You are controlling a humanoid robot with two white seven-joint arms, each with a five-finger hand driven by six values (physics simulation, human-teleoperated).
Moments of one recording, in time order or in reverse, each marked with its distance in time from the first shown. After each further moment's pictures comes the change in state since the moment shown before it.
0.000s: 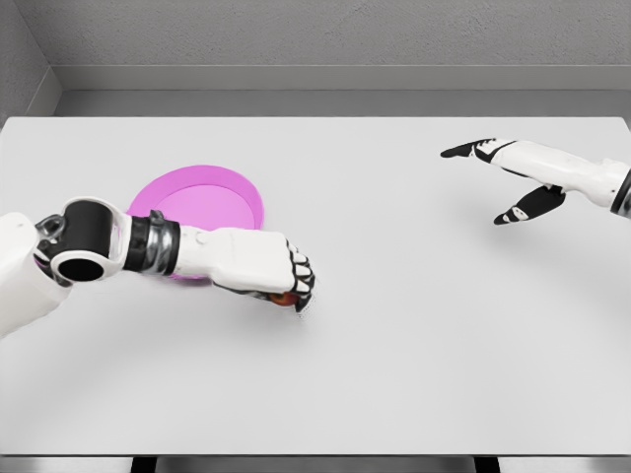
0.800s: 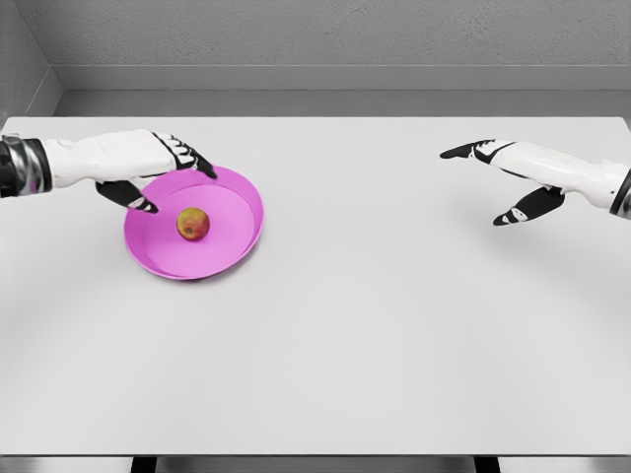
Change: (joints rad) left arm -0.009 0.072 0.251 0.358 0.098 0.001 0.000; right arm 0.005 0.002 -0.002 -0.002 0.001 0.000 0.000
